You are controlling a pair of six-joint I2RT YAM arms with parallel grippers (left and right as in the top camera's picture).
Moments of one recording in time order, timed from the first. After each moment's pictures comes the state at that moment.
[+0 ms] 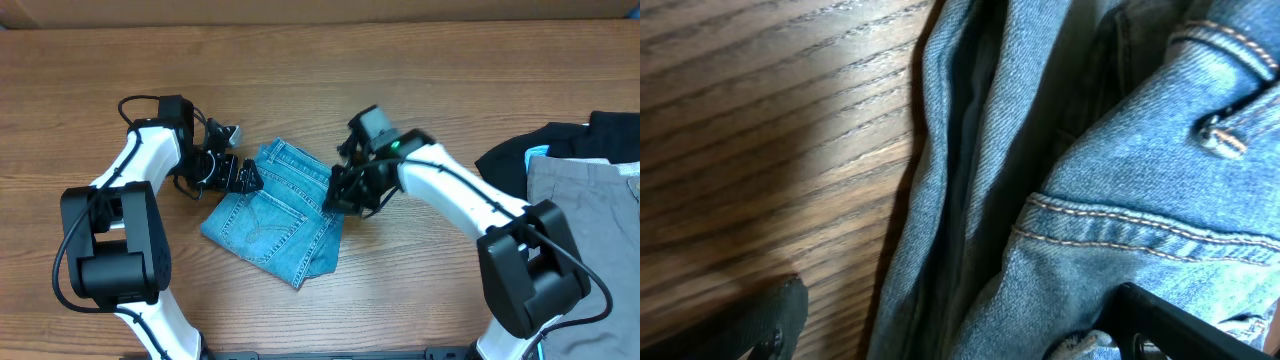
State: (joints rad) left arm 0.07 1.98 1.27 -0.85 0.50 0.27; right arm 0.52 1.87 1.26 -0.73 -0.62 0.65
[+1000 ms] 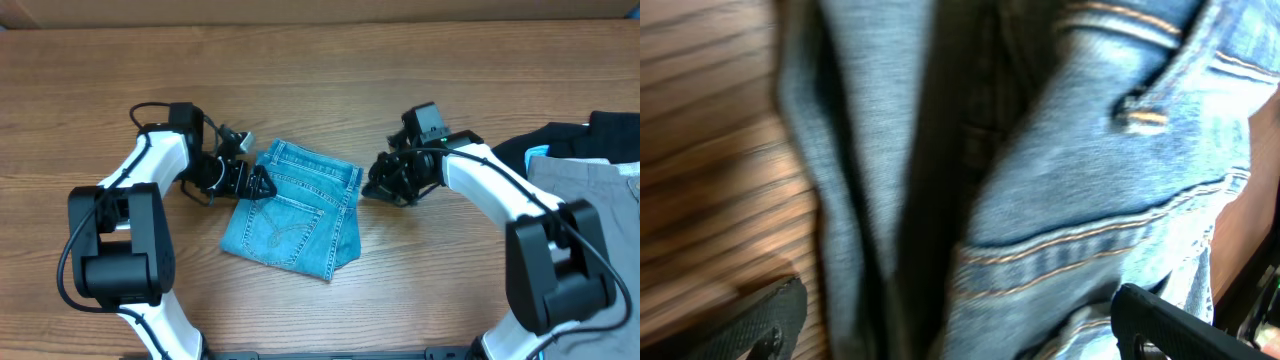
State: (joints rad) left arm 0.03 1.97 1.23 -0.87 0.62 0.29; right arm 0.30 1.82 1.15 -0.66 -0.60 0.62
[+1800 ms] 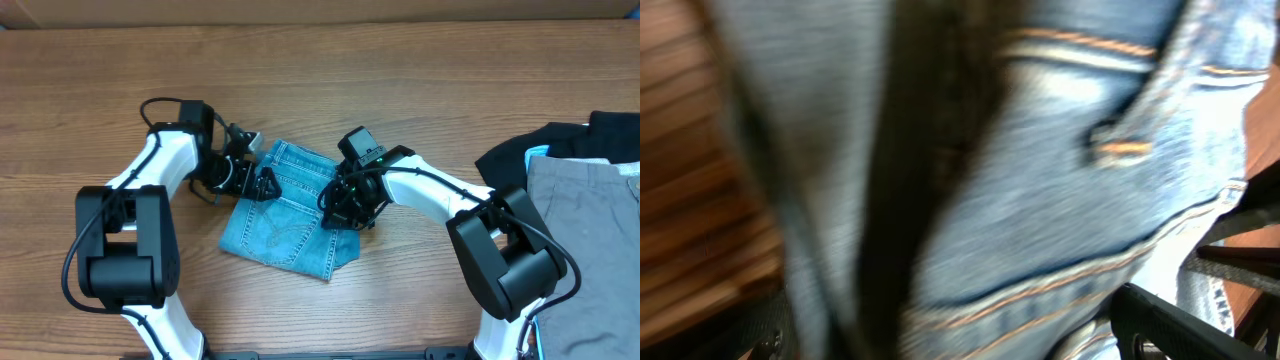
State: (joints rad) left arm -0.02 1.96 1.23 -0.84 0.57 0.29; right arm 0.56 1.98 1.19 -0.63 -0.60 0.74
